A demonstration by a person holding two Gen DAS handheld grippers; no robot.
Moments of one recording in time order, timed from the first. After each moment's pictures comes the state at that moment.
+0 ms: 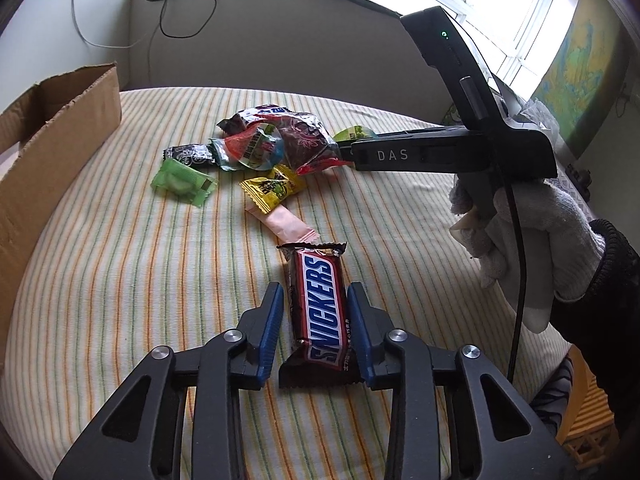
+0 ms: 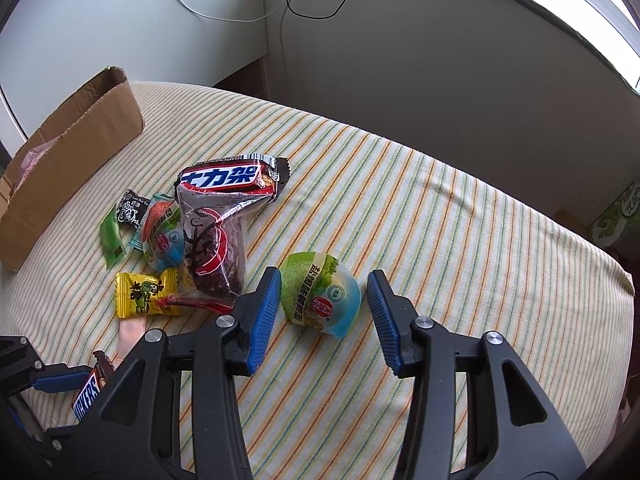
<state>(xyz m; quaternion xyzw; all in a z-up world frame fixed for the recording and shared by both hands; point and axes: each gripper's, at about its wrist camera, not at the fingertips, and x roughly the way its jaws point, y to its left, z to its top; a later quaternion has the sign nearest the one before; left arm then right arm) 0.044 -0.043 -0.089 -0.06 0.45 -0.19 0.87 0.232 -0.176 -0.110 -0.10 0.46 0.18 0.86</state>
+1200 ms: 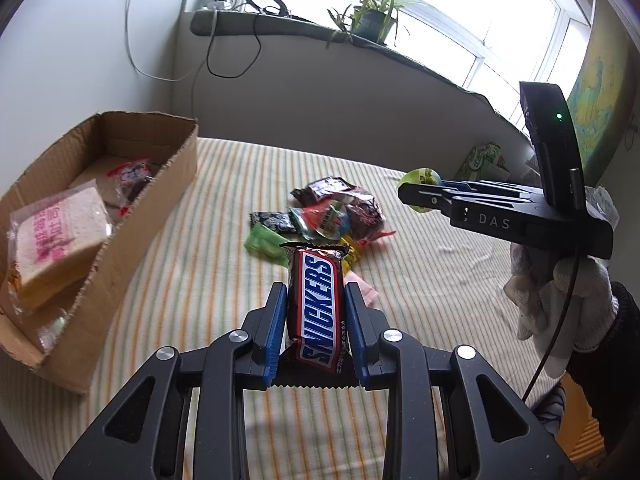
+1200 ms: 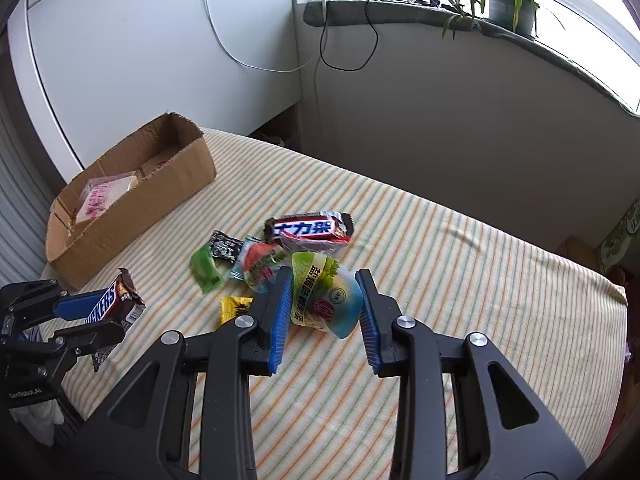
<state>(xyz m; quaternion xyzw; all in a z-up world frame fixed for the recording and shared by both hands) 0.049 0.025 -0.045 -0.09 0.40 -0.15 0.90 0.186 -0.156 -0.036 -0.08 0.41 0.23 0.88</state>
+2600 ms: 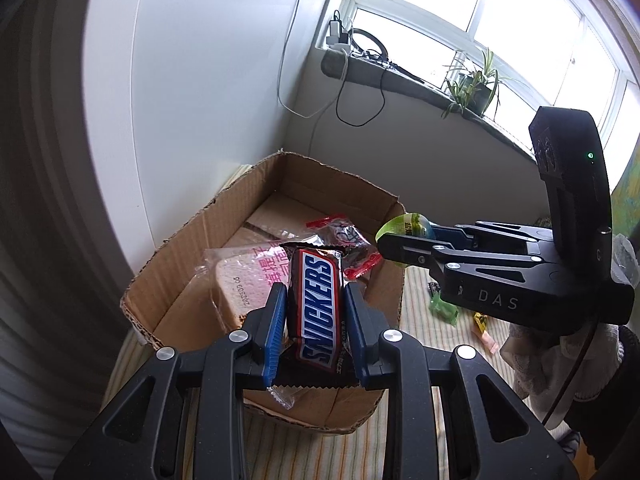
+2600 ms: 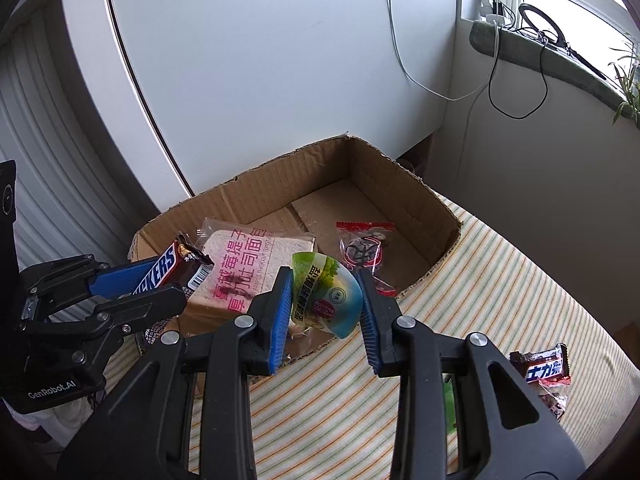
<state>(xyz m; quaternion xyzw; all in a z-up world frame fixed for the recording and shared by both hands) 0.049 0.188 -0.022 -0.14 0.36 -0.03 0.92 0.193 0.070 -0.025 -0.12 0.40 0.36 0.83</state>
